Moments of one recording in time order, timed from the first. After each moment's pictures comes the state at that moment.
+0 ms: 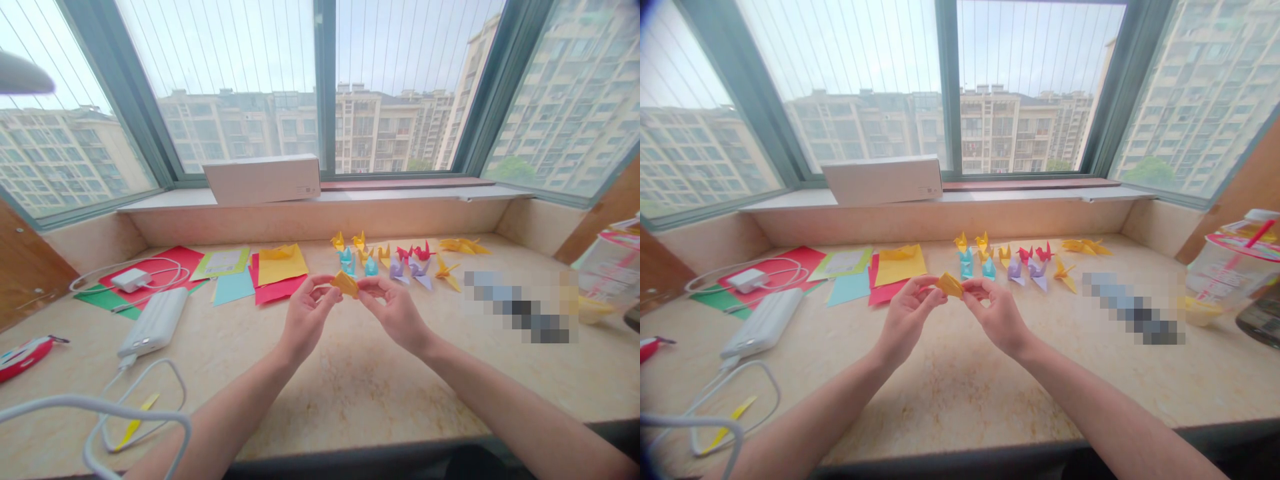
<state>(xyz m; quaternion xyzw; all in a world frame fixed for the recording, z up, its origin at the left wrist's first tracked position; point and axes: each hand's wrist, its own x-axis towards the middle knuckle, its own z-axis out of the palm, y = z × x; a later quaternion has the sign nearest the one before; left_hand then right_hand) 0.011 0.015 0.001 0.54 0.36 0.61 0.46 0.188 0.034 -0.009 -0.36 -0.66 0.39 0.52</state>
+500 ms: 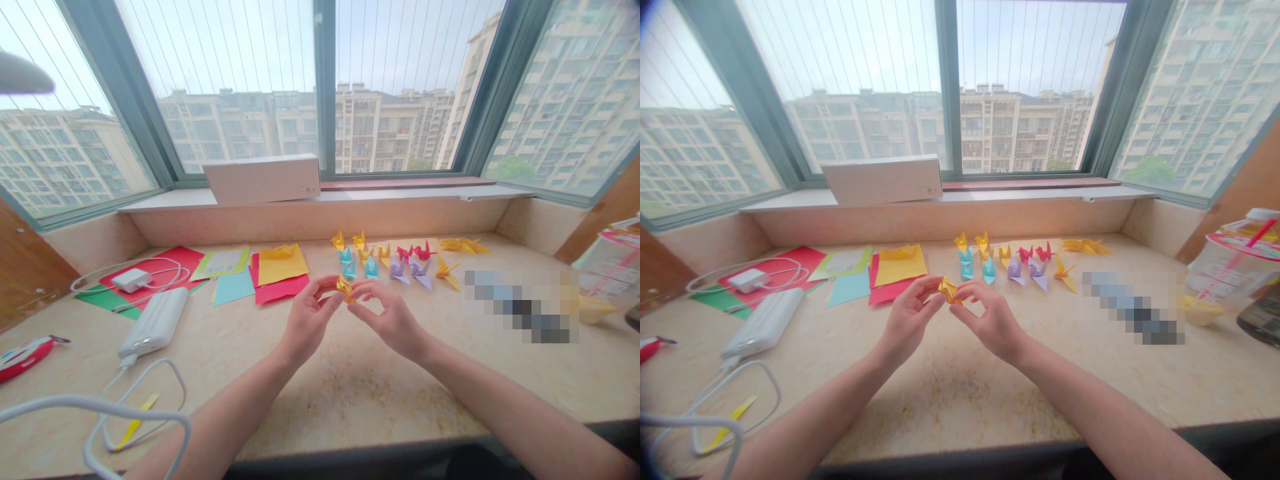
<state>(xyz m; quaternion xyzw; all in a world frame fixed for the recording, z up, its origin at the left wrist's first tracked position) 0.012 0.017 -0.003 0.58 0.33 0.60 0.44 0.186 0.030 -0.010 -0.32 -0.75 0.27 0.51</state>
